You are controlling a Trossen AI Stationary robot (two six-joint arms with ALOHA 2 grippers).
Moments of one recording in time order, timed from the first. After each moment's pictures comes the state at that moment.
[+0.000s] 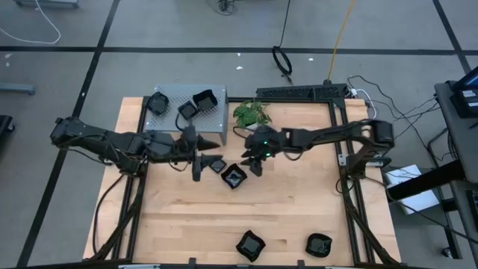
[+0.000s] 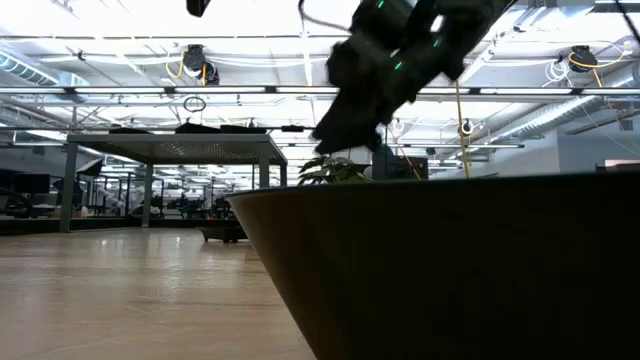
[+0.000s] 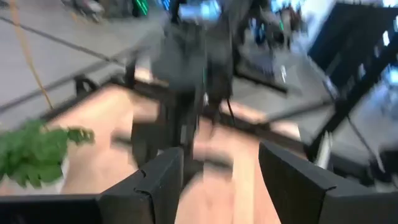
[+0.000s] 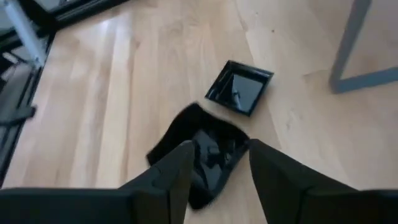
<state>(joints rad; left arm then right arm) -0.20 1.10 0.96 -0.06 -0.34 -0.38 -0.12 1.67 1.04 -0.02 -0.24 0.26</state>
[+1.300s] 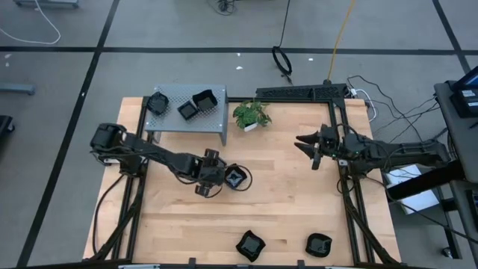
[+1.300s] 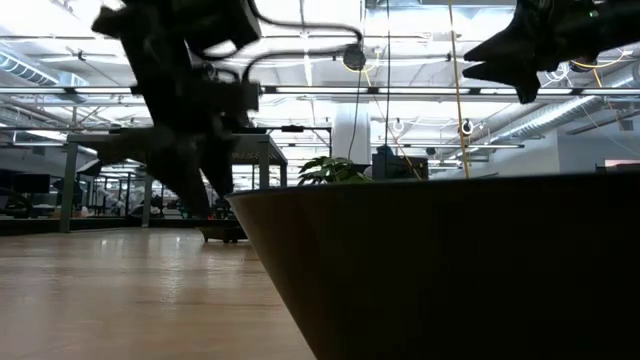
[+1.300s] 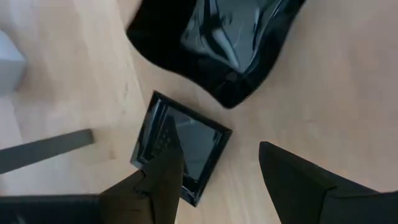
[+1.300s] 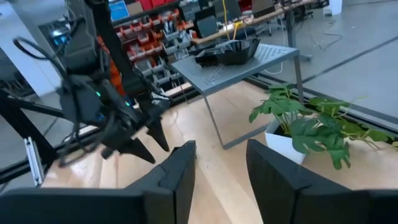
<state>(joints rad) -0.19 1.67 0.96 -0.53 -0.32 0.19 0.02 0.46 0.37 -0.03 0.31 0.38</state>
